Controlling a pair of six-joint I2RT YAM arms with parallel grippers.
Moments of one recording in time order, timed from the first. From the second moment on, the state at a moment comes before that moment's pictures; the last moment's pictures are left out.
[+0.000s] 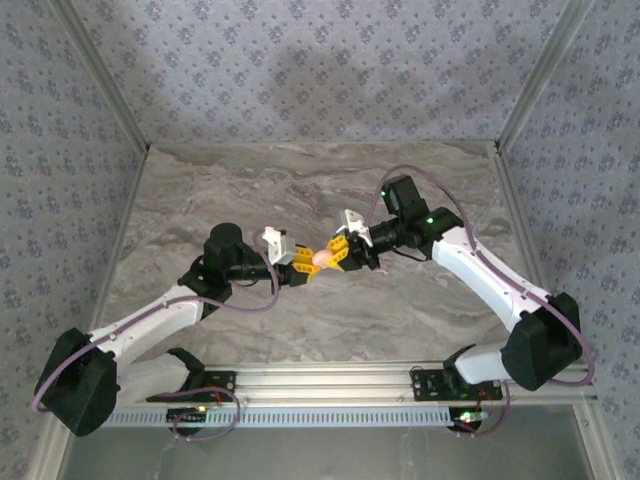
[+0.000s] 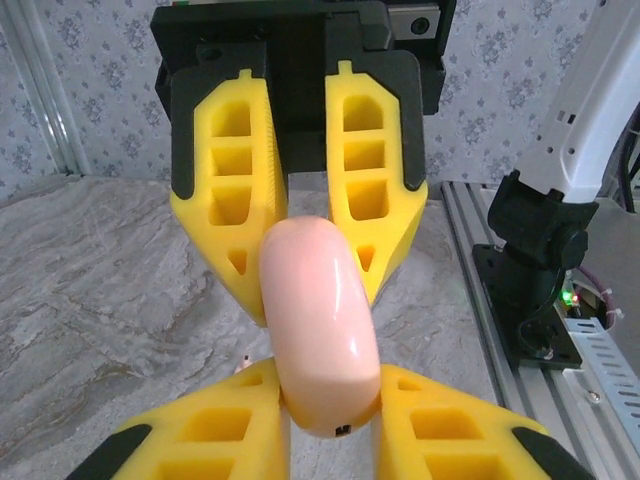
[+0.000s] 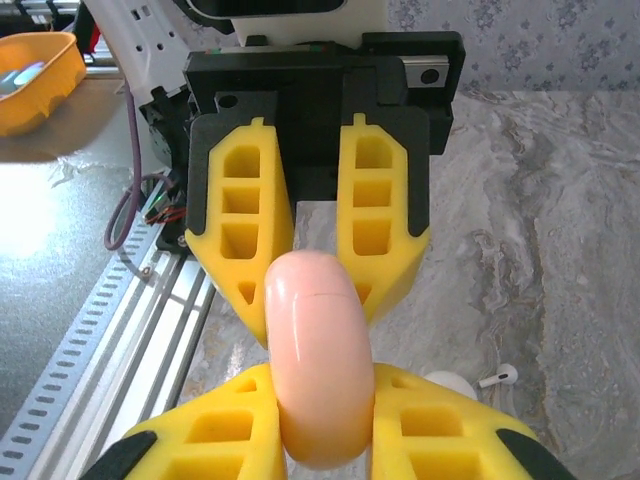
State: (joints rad) left arm -0.63 1.10 0.58 0.35 0.85 0.11; right arm 0.53 1.36 1.15 -0.65 -1.02 -0.77
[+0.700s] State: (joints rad) left arm -0.70 1.10 0.69 -0.07 0.62 0.39; right arm 0.76 1.33 1.25 -0.81 -0.39 -0.82
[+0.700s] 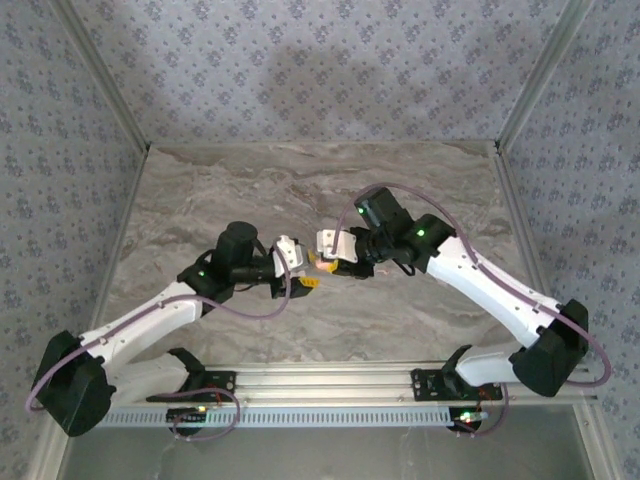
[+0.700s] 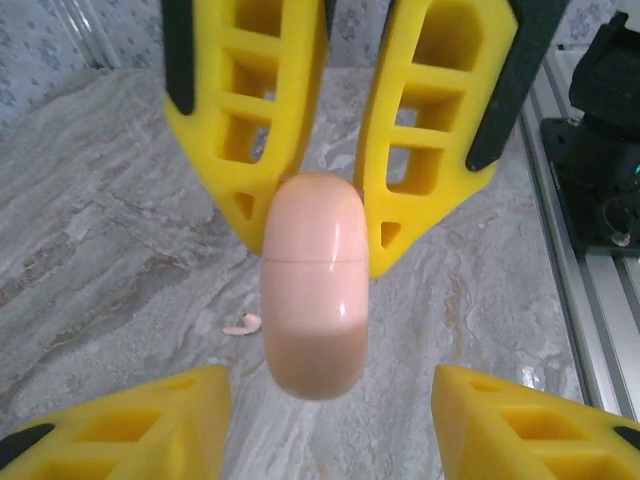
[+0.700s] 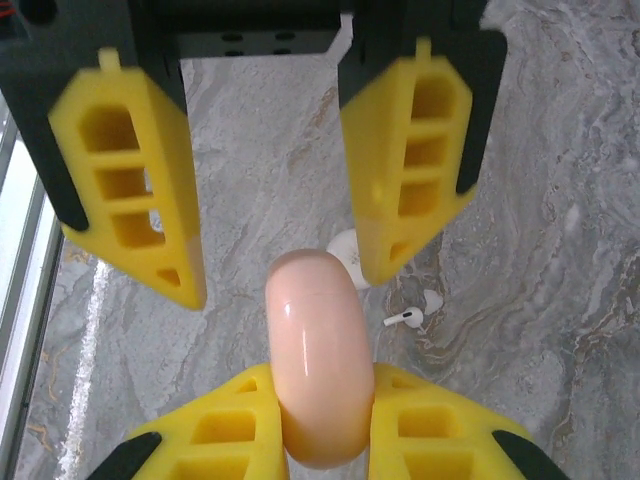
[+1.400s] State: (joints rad) left arm -0.70 1.11 0.69 -0.07 0.66 0.37; right arm 0.75 1.32 1.21 -0.80 -0.44 -0.83
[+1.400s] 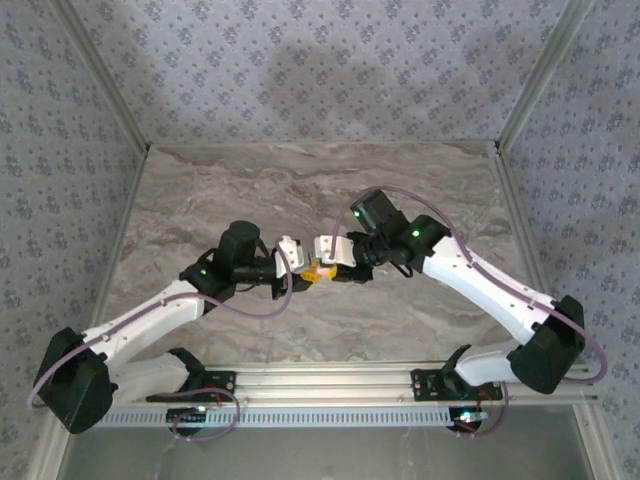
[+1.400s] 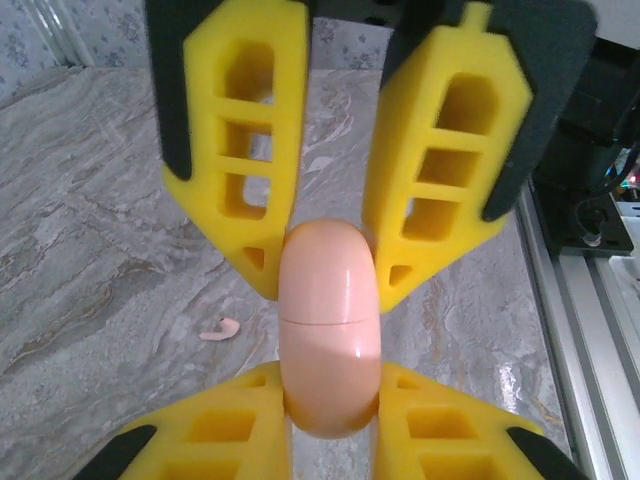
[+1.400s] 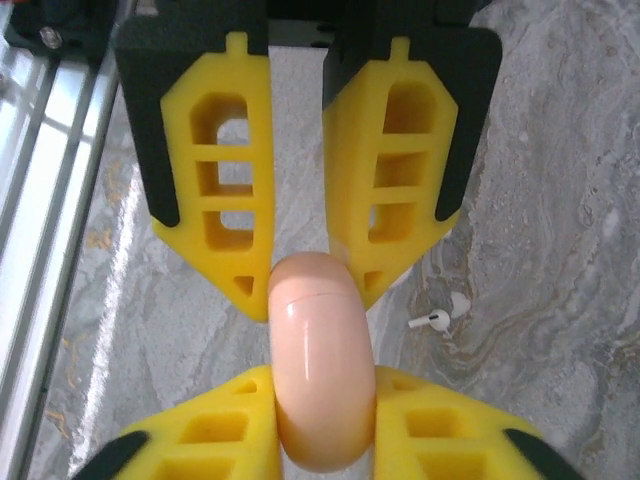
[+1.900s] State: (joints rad) left arm -0.69 1.11 0.68 0.07 0.76 0.31; right arm 0.53 1.12 0.89 -0.40 -0.92 -0.63
